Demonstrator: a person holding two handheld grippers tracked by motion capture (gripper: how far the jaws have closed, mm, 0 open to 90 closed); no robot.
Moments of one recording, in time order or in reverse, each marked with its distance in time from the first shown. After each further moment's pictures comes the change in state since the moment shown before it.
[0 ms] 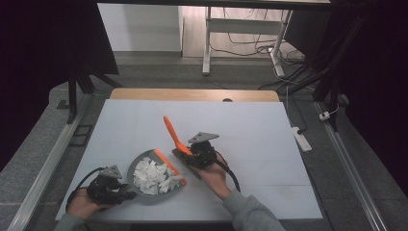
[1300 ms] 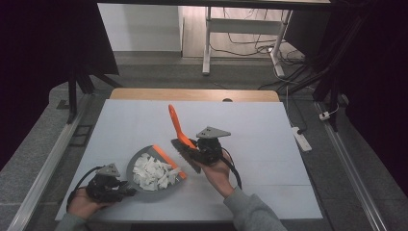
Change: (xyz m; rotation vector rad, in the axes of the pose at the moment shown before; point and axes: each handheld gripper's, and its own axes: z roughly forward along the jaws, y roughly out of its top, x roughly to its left) left arm 0.003 -0.002 -0.003 -0.072 0.019 -0.028; right arm -0.010 0.013 -0.033 -0.171 0.016 0.038
